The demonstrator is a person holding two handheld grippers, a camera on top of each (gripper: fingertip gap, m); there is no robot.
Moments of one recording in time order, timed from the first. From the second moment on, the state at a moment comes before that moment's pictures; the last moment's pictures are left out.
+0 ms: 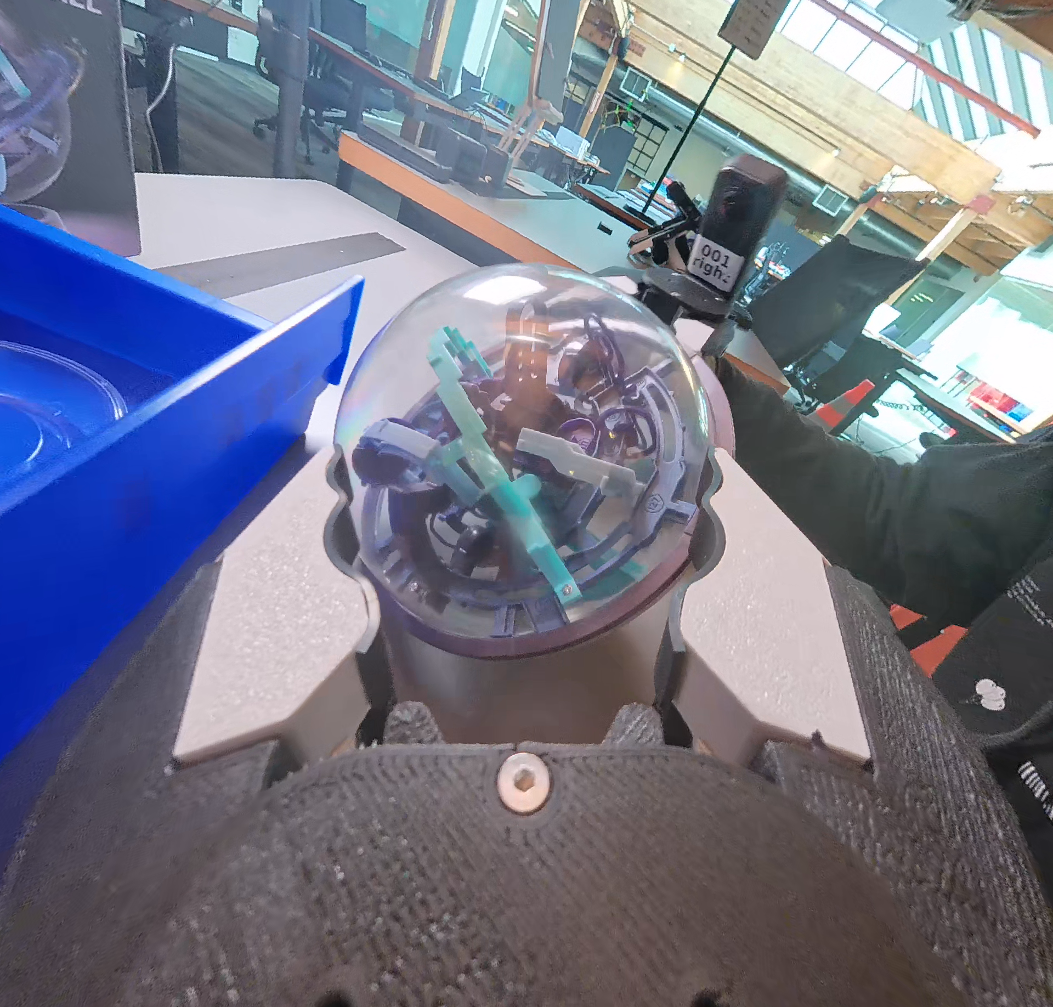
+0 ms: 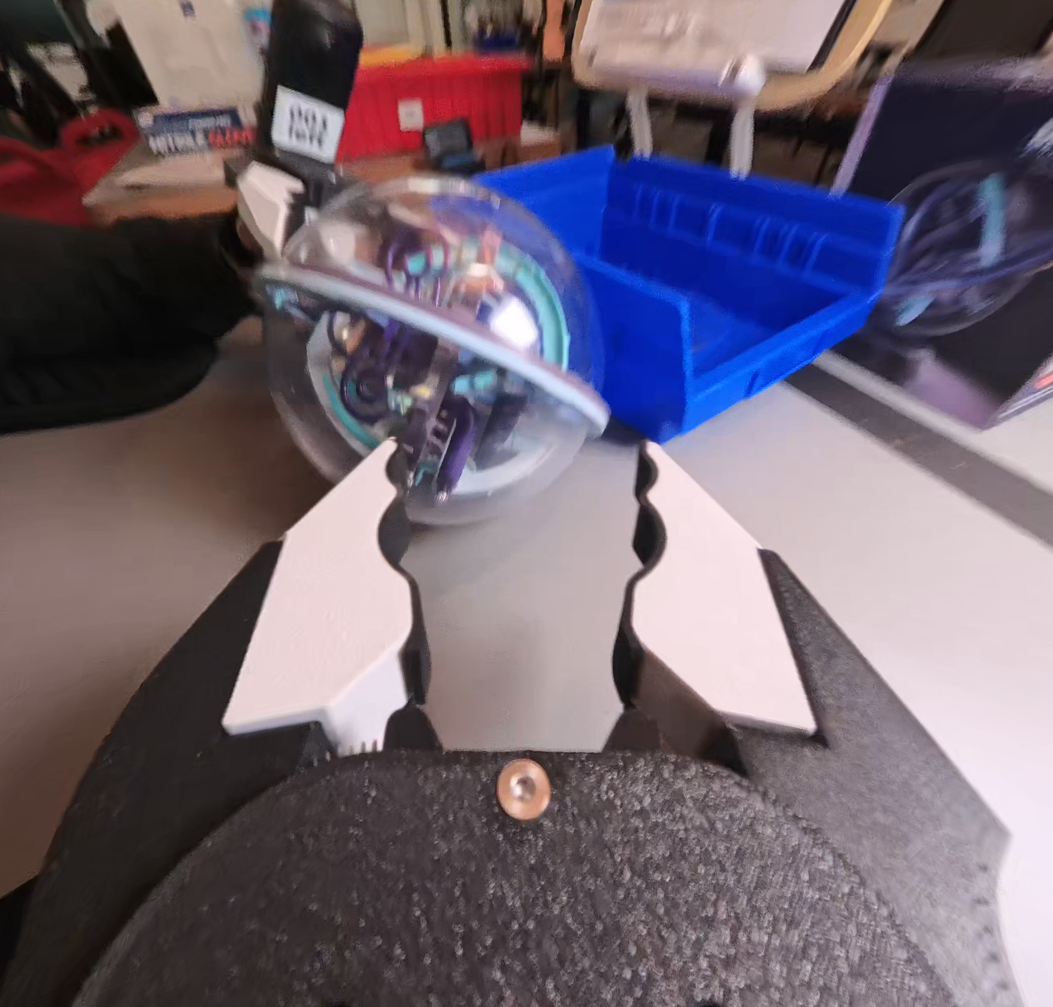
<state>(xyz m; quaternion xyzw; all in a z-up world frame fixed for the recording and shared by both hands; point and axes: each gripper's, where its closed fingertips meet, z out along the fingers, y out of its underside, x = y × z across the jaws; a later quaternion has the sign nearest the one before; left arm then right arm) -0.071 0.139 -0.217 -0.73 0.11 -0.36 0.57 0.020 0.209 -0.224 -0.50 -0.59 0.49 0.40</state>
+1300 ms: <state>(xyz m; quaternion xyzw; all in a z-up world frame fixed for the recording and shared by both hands) -0.079 0.143 -0.200 -0.69 0.24 -0.25 0.63 0.031 0.204 -0.221 -0.49 -0.57 0.57 0.34</state>
